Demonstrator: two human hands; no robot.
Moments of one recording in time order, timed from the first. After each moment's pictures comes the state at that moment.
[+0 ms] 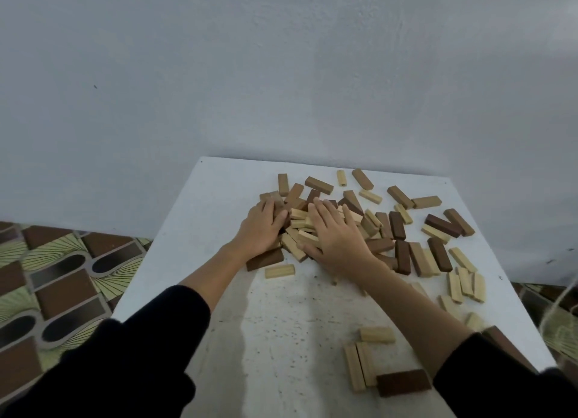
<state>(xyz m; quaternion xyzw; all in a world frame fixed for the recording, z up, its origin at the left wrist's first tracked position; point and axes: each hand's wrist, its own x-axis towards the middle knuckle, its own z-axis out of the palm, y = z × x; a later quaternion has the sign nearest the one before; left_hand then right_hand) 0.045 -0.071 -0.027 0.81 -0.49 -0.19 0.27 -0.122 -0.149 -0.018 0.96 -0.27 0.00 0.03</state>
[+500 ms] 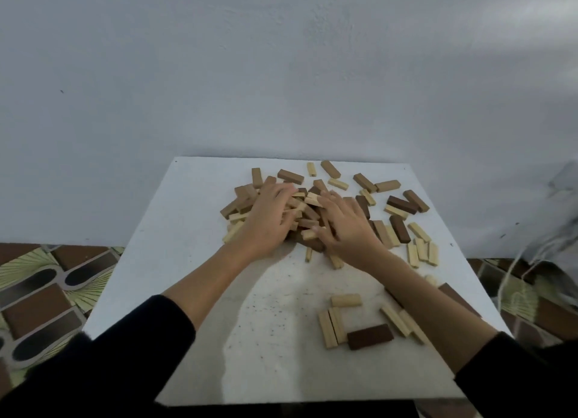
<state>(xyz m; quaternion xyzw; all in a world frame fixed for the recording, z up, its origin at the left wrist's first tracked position) -0.020 -0.057 0.007 0.68 -0.64 -0.06 0.35 -0.189 -0.134 0.013 0.93 -0.31 0.15 -0.12</state>
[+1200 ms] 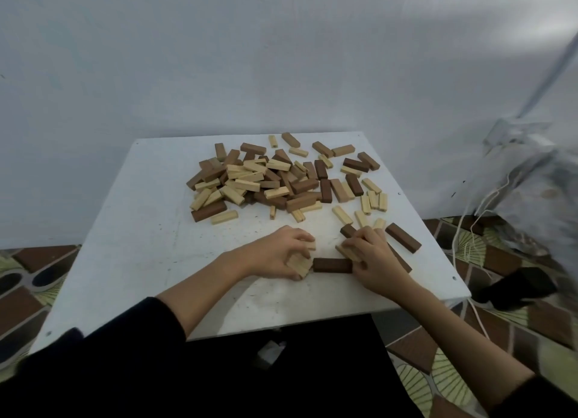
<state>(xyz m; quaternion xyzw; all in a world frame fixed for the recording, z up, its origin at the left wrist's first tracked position) -0.111 -0.005 -0.028 0.54 -0.79 -0.25 0.10 -0.346 -0.062 -0.044 0.90 -0.38 0.17 -0.12</state>
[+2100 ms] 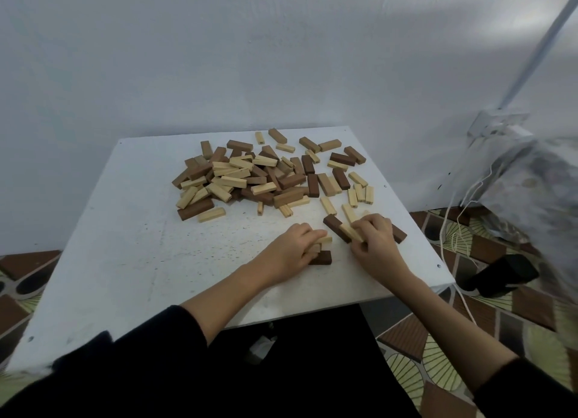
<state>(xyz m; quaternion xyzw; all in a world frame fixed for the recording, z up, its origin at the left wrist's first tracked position) -0.161 -0.005 -0.047 0.56 -0.78 -0.17 0.22 -0.359 -0.068 -0.046 0.83 -0.49 0.21 -0.12</state>
